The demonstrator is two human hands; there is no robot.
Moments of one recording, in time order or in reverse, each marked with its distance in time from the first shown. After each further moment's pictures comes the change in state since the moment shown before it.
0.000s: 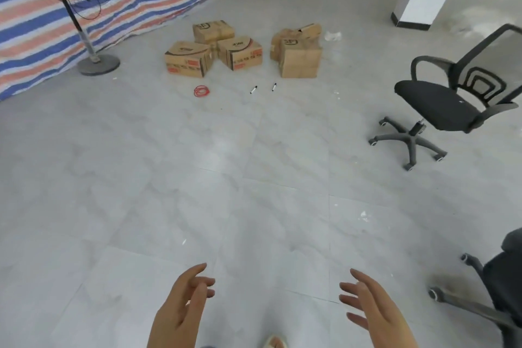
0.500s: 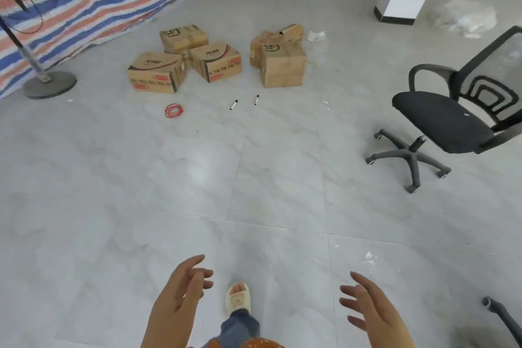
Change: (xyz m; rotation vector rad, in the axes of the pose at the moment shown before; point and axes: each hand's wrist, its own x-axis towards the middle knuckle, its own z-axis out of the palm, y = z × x) left_hand 0.316 0.086 0.101 0.040 -0.083 -0.008; right_hand 0.279 -0.127 0.038 0.034 0.106 0.056
